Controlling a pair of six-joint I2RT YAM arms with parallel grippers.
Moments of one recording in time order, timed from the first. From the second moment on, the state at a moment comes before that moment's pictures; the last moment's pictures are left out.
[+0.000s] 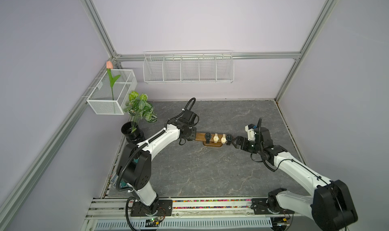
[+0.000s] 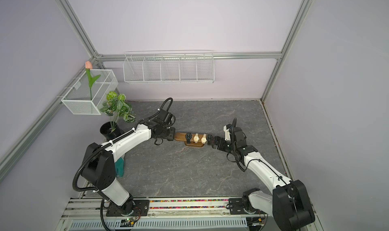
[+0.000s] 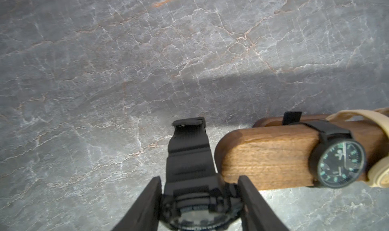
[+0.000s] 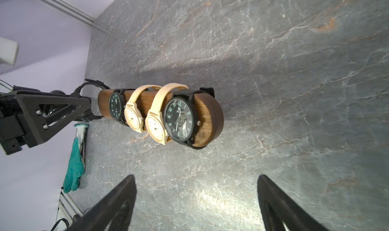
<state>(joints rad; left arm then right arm) -0.58 1.69 1.29 -0.69 -0.10 -0.33 0.33 1.19 0.64 -0.22 -0.33 0.58</state>
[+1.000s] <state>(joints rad) -0.63 1.77 1.40 -0.76 -0.06 -0.30 0.35 1.35 0.76 -0.18 -0.37 0.54</state>
